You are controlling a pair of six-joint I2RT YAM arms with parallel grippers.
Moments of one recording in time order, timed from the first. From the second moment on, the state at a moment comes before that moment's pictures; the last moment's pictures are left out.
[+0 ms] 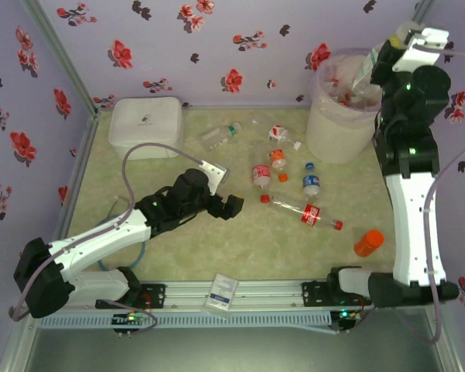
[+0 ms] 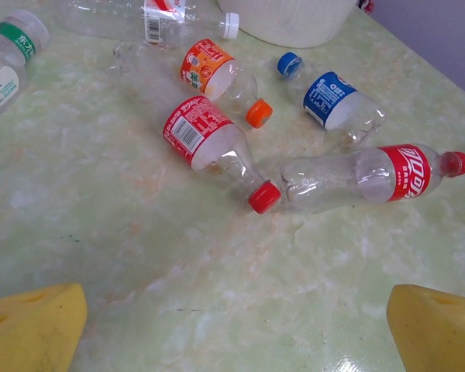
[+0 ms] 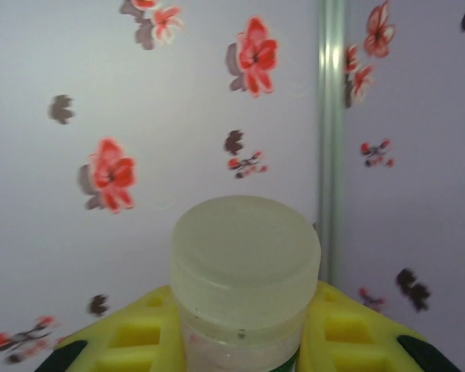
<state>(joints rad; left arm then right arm) -0.93 1.20 0.88 -0.25 -0.07 -0.28 0.08 1.30 1.79 -0.27 0.30 -0.04</state>
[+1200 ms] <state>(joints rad) -0.91 1.09 0.78 -0.27 -0.07 -0.31 0.06 1.58 1.62 -0.47 0.22 0.04</state>
